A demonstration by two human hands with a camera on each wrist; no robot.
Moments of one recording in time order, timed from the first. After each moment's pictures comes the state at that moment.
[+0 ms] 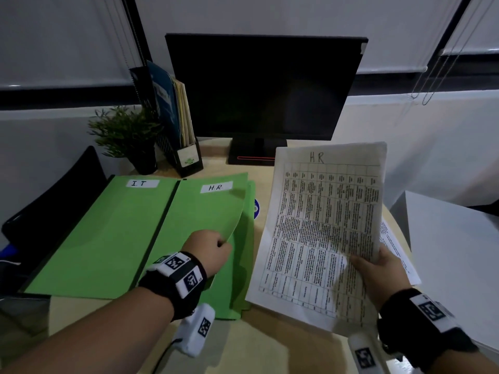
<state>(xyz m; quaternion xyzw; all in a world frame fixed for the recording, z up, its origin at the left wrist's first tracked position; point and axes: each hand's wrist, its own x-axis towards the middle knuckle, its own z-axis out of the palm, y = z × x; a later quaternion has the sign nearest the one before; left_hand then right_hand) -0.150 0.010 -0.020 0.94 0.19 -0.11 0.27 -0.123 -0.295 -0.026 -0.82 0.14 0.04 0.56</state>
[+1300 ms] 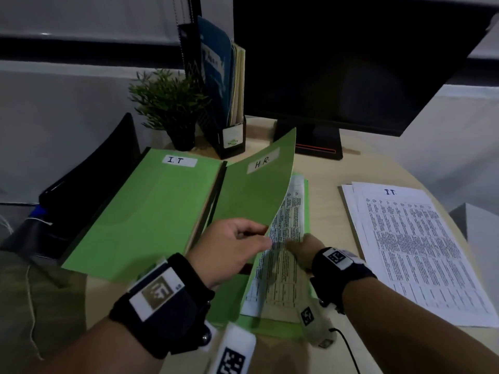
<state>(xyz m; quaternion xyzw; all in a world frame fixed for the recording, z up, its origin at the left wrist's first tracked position) -0.174 0.067 0.025 0.74 0.18 -0.06 0.64 -0.045 -0.085 -0.094 -0.89 0.05 0.35 0.29</state>
